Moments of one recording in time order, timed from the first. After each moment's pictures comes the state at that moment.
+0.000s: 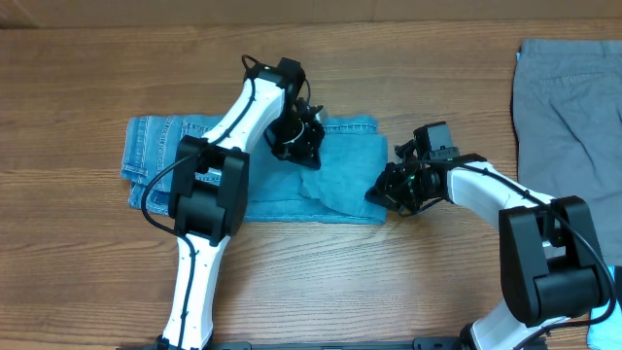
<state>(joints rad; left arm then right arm) -0.33 2.44 1.99 -1.23 0.53 -0.07 0.19 1.81 0.91 -0.42 -0.64 0.62</state>
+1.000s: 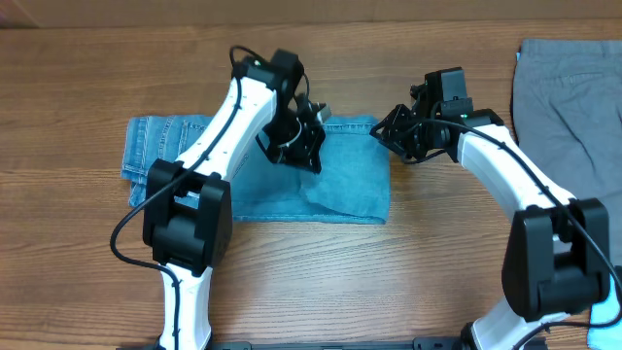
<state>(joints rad) -0.36 2.18 1.84 -1.31 0.56 -0.02 0.16 1.83 1.25 -0.49 -0.50 0.70</state>
